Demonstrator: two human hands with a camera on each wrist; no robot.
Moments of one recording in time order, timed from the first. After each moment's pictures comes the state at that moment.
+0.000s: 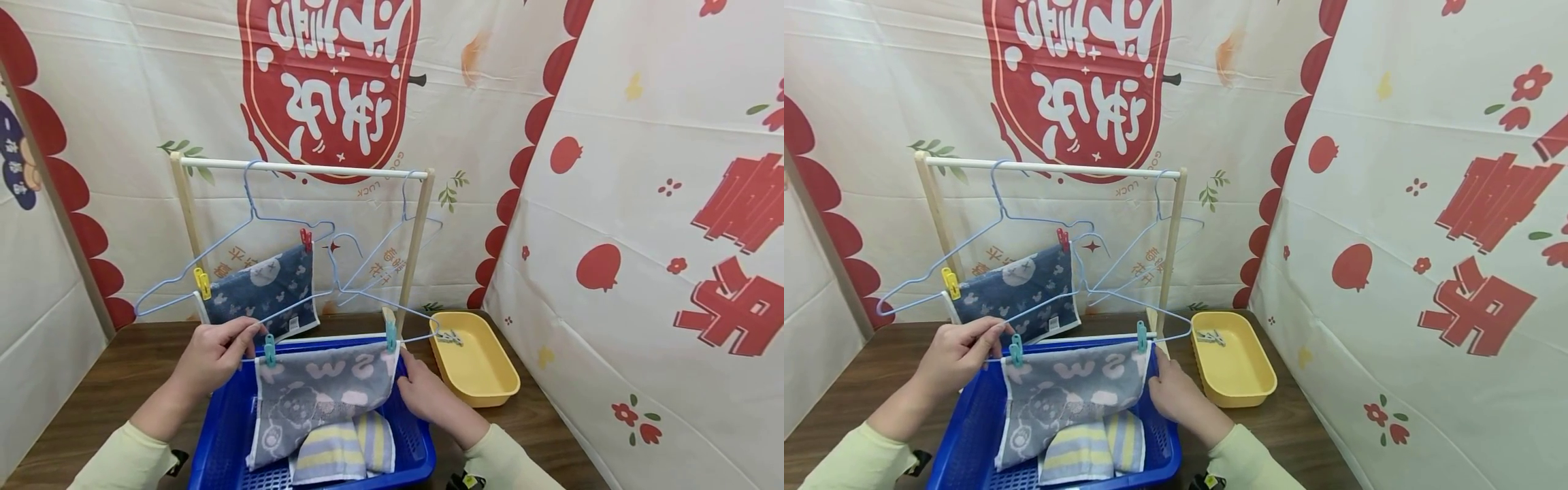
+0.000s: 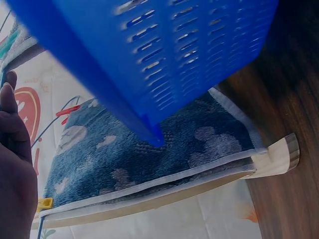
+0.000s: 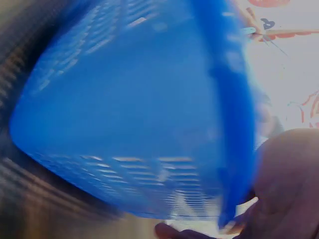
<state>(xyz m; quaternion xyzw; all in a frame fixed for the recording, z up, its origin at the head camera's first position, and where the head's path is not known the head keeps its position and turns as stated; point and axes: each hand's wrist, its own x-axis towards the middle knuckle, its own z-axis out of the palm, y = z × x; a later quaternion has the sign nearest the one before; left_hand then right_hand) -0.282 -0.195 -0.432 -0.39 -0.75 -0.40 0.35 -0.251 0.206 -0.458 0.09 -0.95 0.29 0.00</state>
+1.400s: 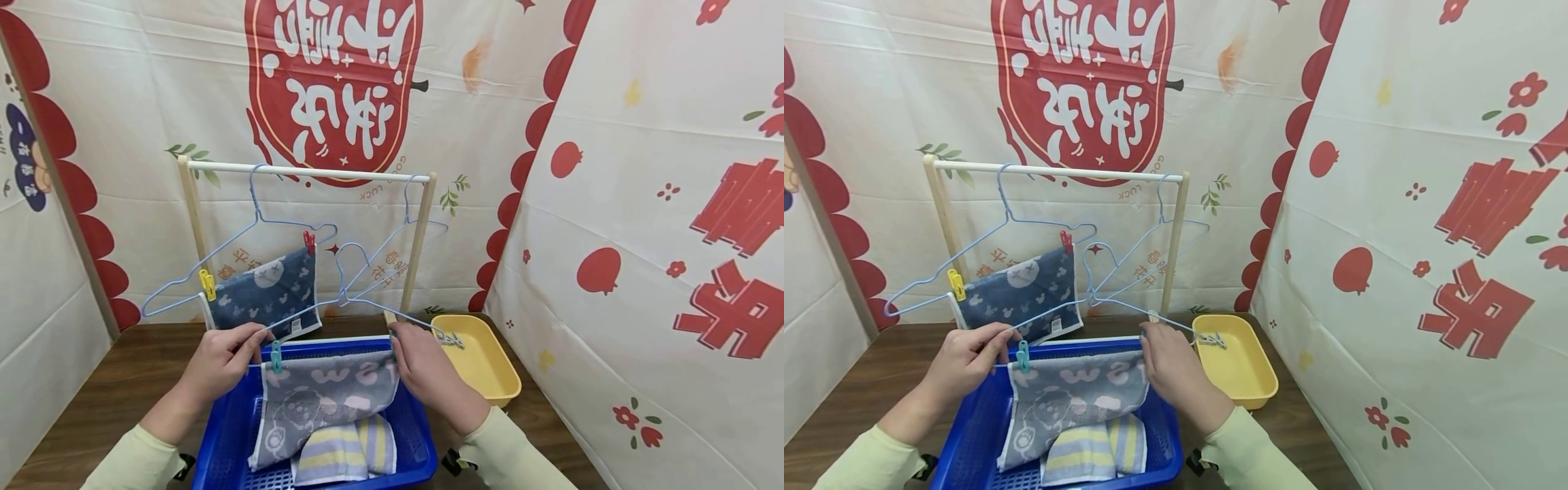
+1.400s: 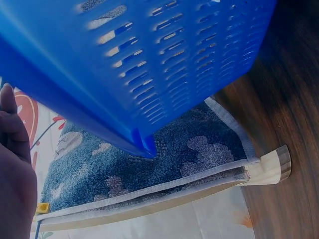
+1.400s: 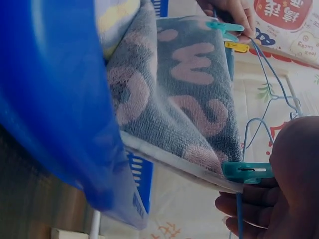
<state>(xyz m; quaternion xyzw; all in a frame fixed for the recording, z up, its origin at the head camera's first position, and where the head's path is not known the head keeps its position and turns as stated) -0.278 -0.190 -0.439 -0.38 -0.76 -0.40 0.34 -0.263 0.198 -0.413 0.29 -0.91 0.16 0.24</state>
